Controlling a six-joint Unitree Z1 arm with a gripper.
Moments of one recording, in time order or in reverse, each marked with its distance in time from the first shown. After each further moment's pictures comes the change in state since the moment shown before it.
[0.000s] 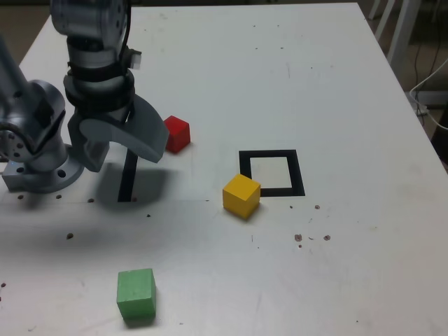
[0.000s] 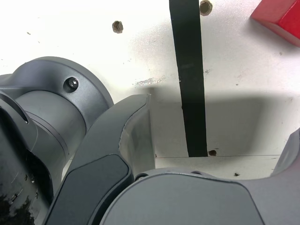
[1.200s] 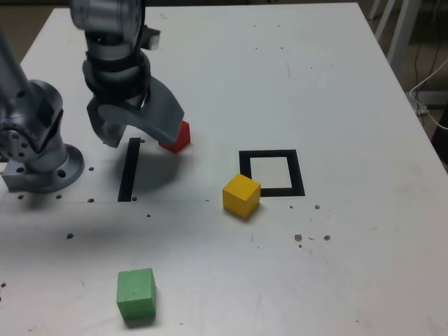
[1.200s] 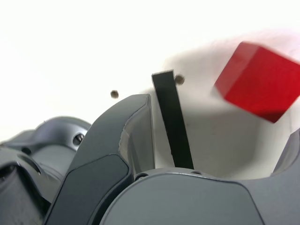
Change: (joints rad) arm 0.102 0.047 -0.056 0.000 0.180 0.195
